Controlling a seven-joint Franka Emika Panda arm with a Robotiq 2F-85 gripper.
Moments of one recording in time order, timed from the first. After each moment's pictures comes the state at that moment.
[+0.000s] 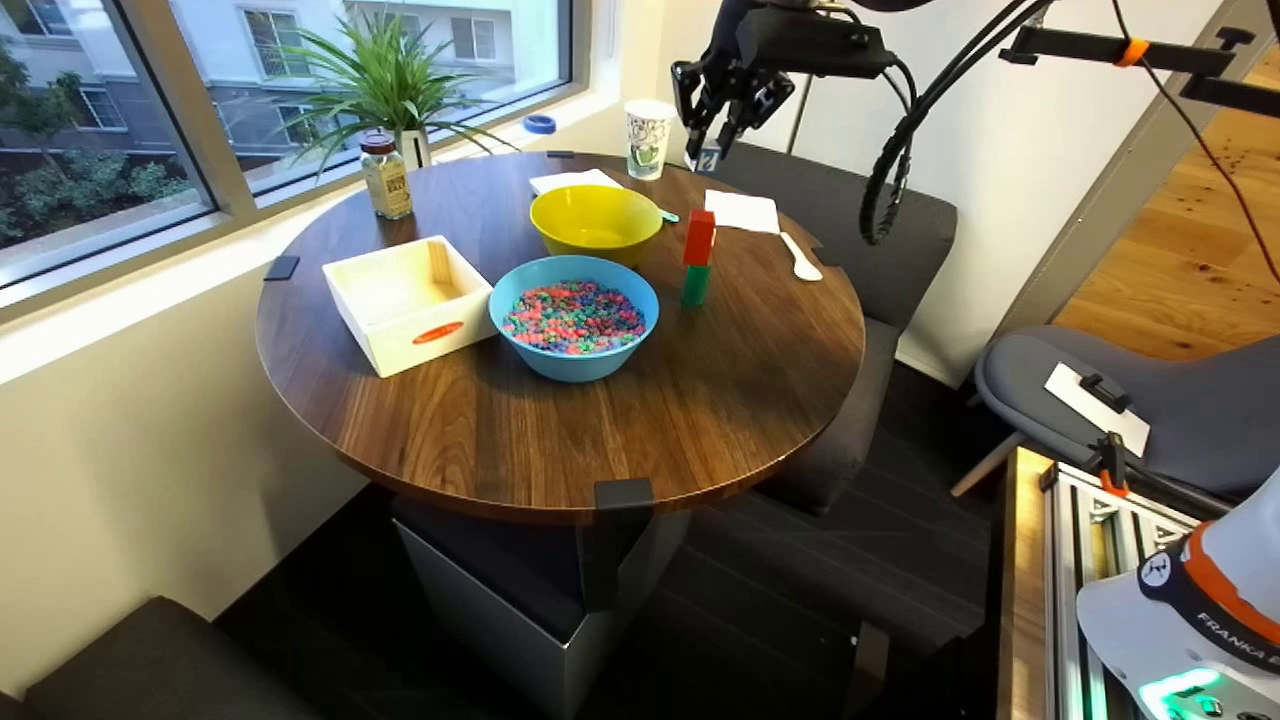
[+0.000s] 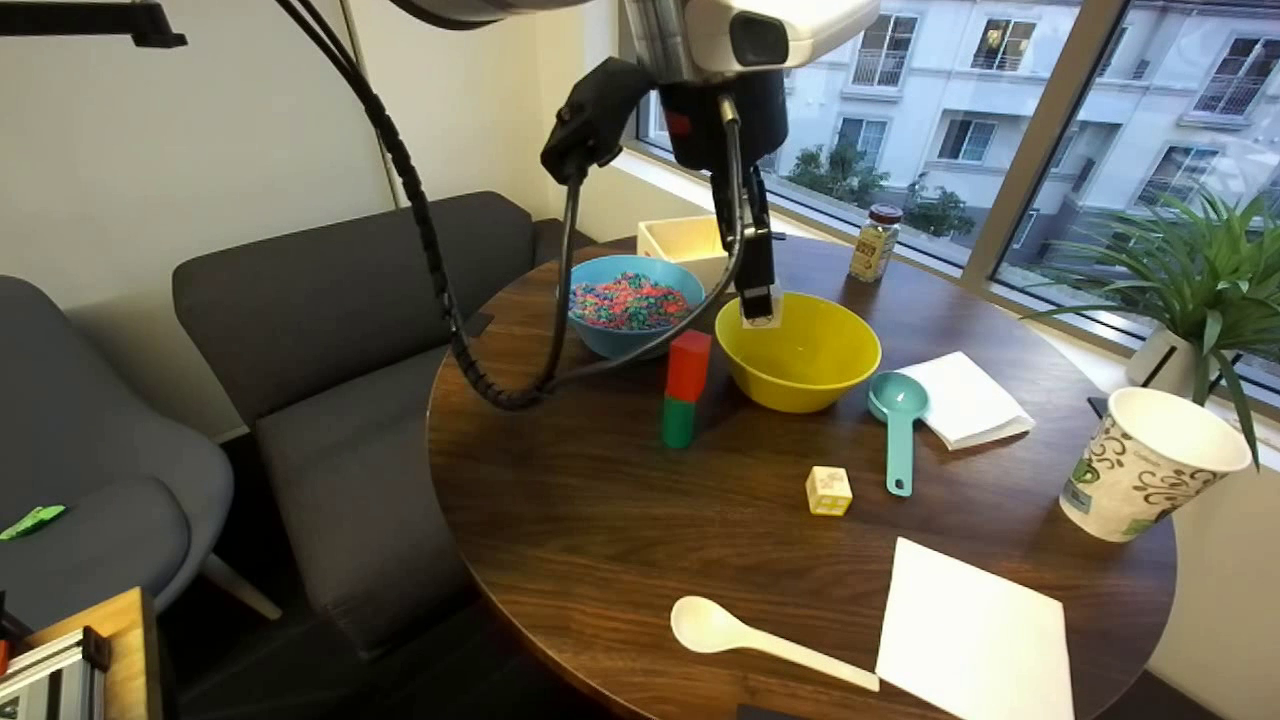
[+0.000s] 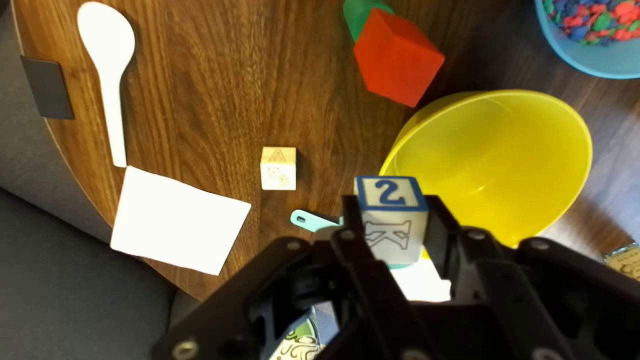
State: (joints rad) arm 0.01 0.07 -0.05 -1.81 -0.19 2.15 0.73
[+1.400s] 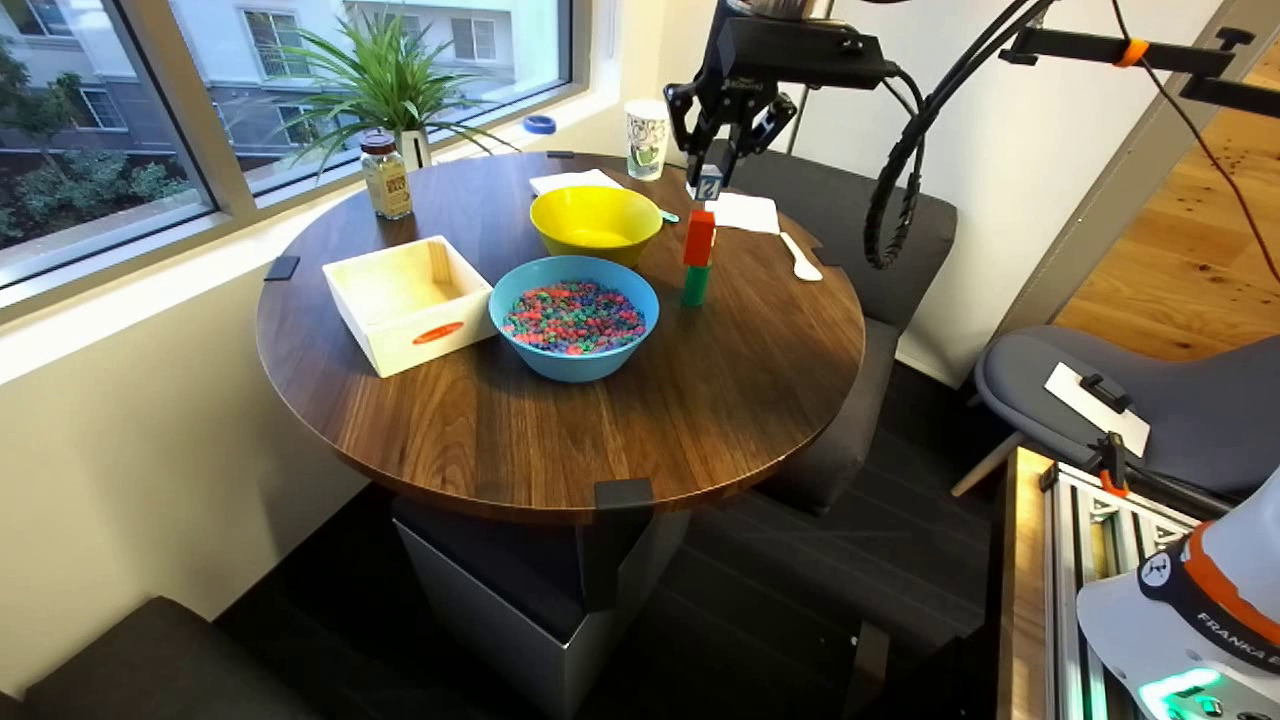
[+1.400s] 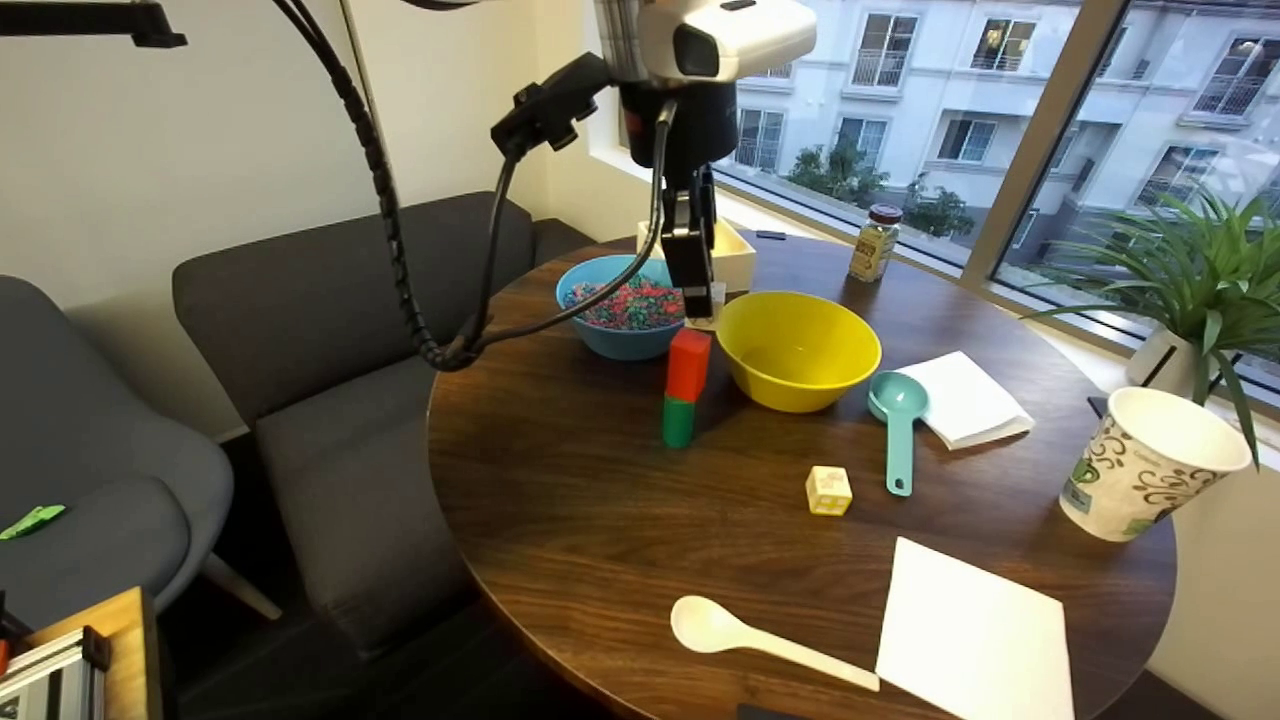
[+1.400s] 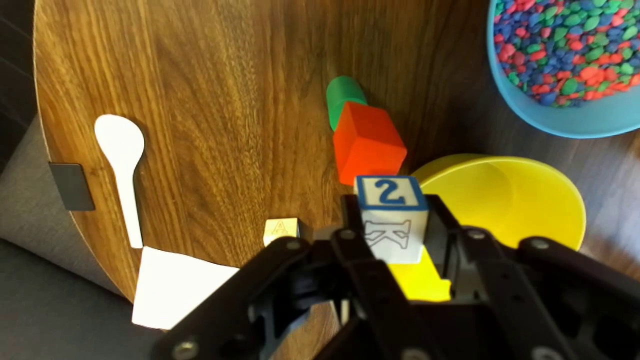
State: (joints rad) arm 0.02 0.08 -0.01 -1.79 -0.15 2.04 0.85
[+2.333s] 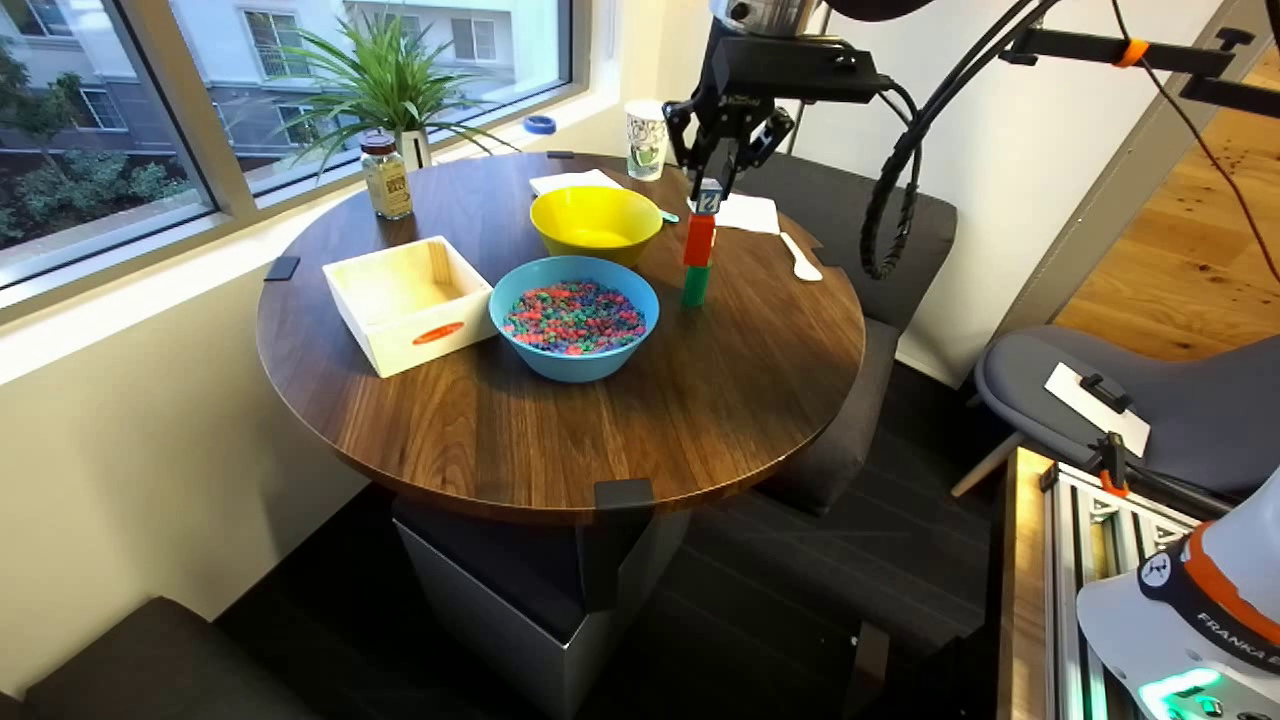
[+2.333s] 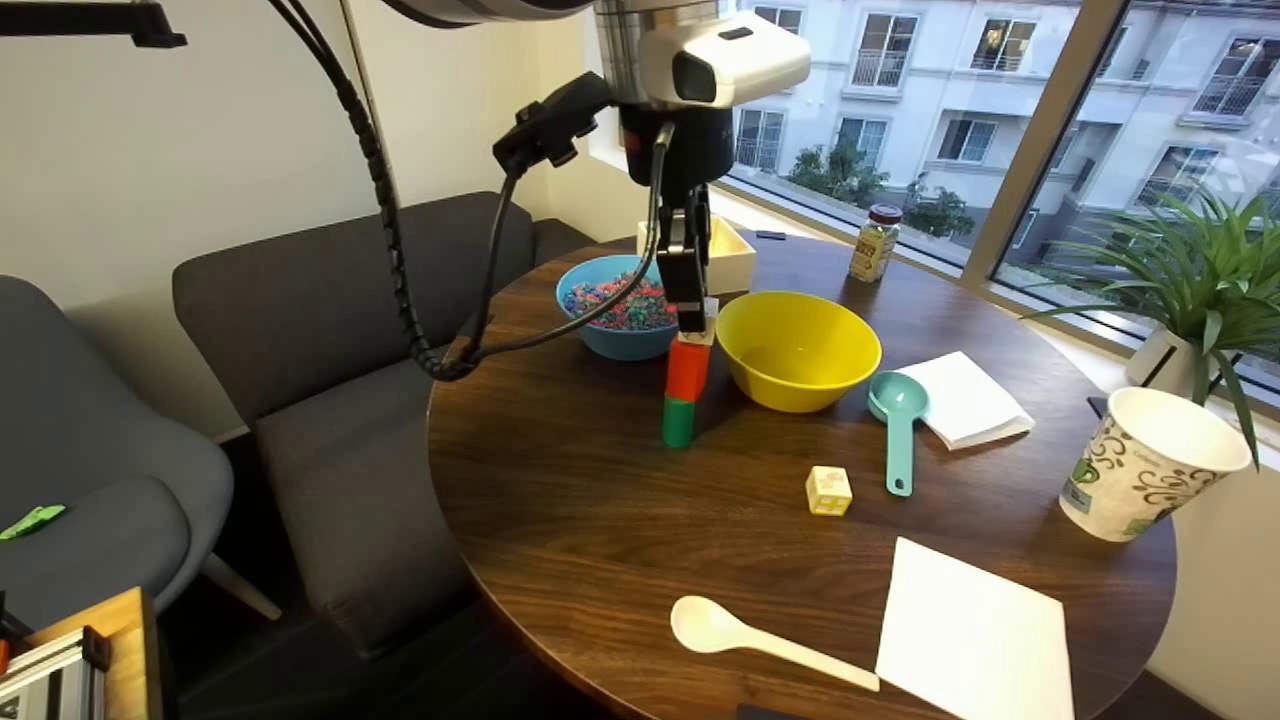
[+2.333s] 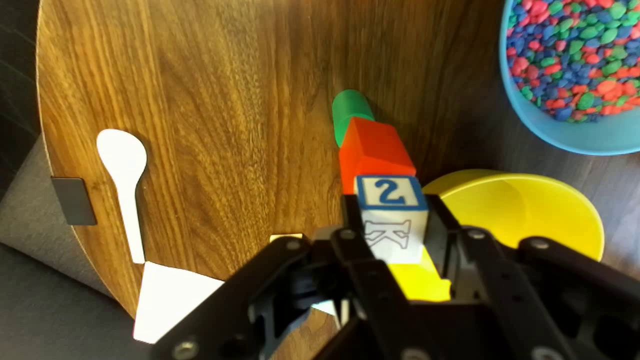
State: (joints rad) arm 0.02 0.09 -0.01 -1.79 -0.15 2.03 0.86
